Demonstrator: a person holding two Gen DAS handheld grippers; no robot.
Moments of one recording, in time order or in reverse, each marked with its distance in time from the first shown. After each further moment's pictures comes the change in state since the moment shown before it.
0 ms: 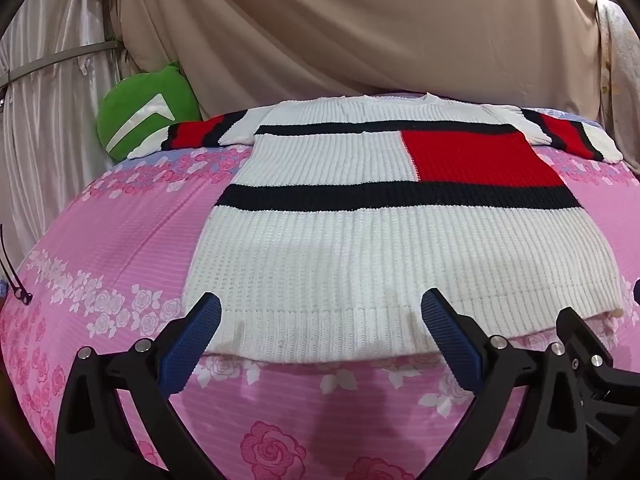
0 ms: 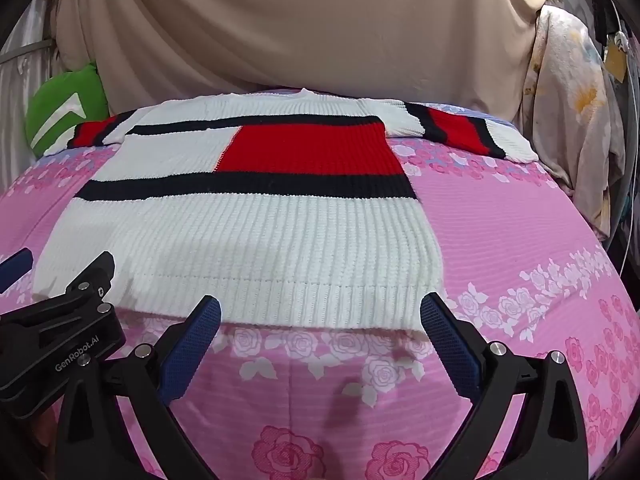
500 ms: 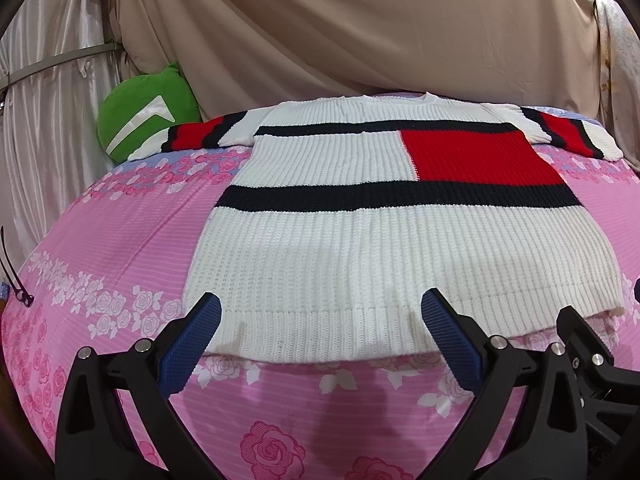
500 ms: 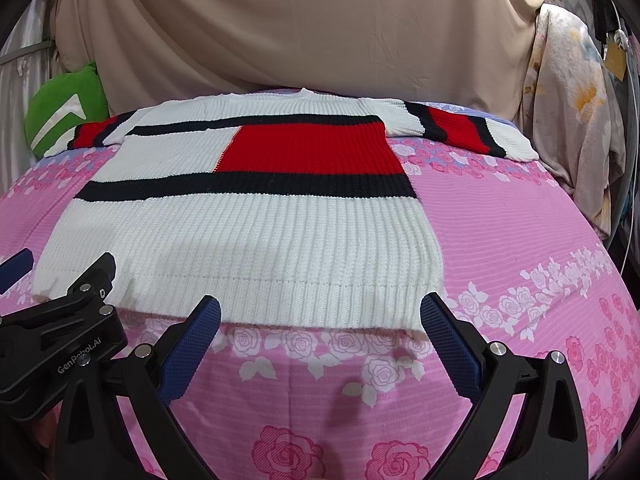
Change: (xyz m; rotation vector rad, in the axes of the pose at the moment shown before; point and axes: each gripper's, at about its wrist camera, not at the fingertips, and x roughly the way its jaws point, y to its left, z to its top) left arm -0.002 -0.003 0.000 0.003 -0.002 0.007; right arm 0.000 0.001 0.000 0.003 0.002 0.001
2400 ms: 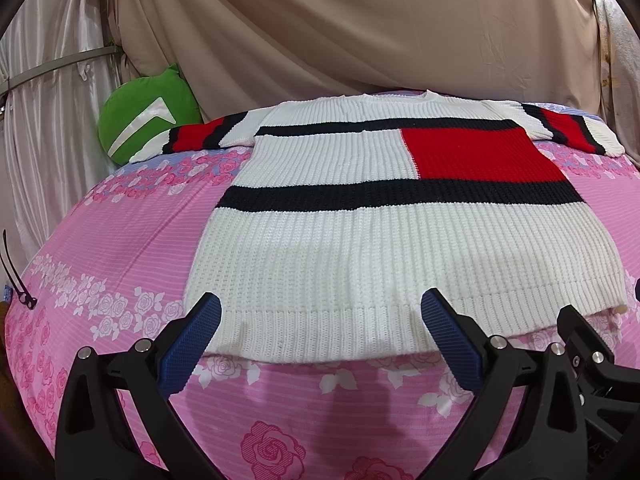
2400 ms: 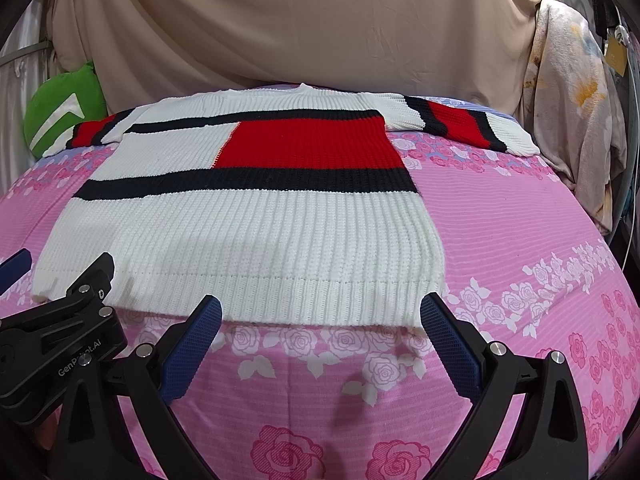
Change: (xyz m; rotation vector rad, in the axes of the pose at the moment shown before) left arm -0.001 0.002 0.000 0.014 0.004 0.005; right arm 0.004 0.000 0.000 0.007 0.017 0.003
